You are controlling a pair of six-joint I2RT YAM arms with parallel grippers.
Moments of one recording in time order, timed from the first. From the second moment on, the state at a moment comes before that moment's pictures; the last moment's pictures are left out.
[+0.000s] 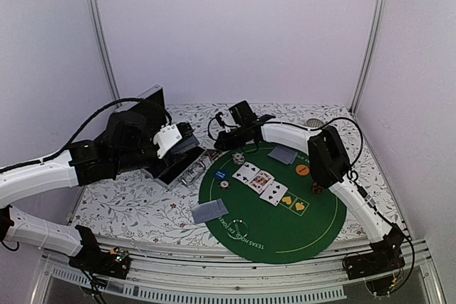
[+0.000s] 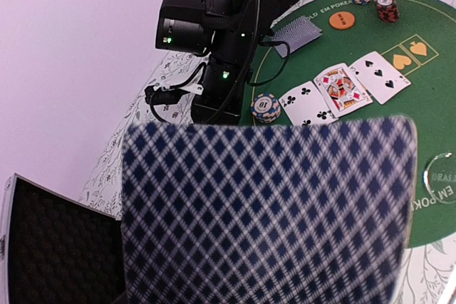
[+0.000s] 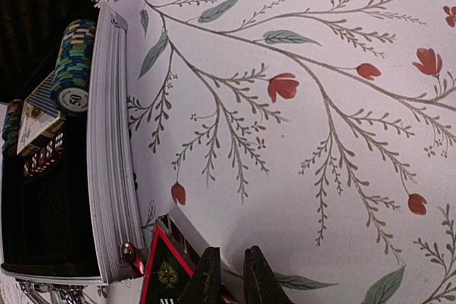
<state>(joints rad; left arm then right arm) -0.83 1.10 0.83 -0.24 -0.17 0.46 0.70 2.77 2.43 -0.42 -0.32 0.29</state>
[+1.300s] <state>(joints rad) -0.83 1.10 0.83 -0.24 -0.14 0.46 0.75 2.70 2.37 -0.56 -0.41 -0.33</state>
